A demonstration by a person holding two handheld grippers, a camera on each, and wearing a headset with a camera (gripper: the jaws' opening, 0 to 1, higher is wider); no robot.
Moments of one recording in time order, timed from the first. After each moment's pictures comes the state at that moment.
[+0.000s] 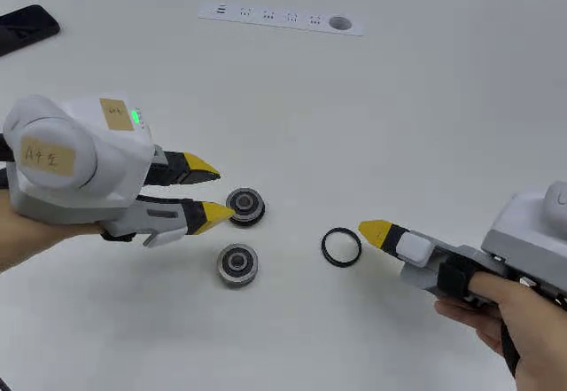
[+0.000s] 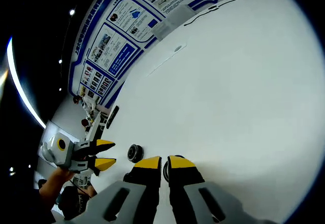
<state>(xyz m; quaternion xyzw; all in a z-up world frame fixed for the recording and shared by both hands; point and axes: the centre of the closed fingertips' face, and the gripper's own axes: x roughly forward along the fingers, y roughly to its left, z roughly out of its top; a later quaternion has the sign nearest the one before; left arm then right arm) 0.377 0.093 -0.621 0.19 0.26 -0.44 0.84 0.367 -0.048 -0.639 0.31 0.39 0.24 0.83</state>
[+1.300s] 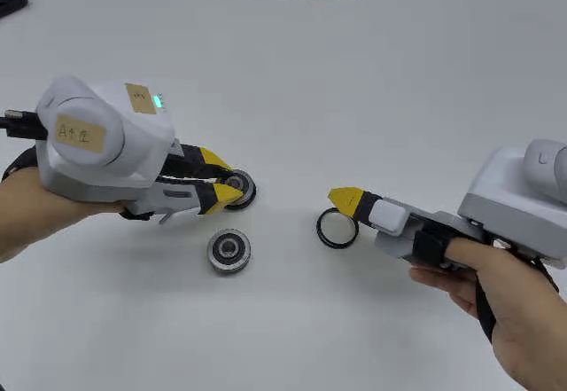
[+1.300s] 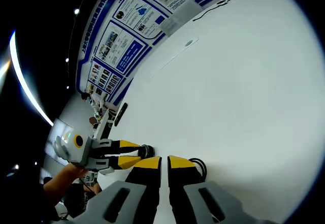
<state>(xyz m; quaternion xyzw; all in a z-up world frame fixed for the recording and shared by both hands) 0.384 0.077 -0.652 0.18 0.29 -0.46 0.82 0.371 -0.020 -0.637 0.32 0.39 0.27 0.82</state>
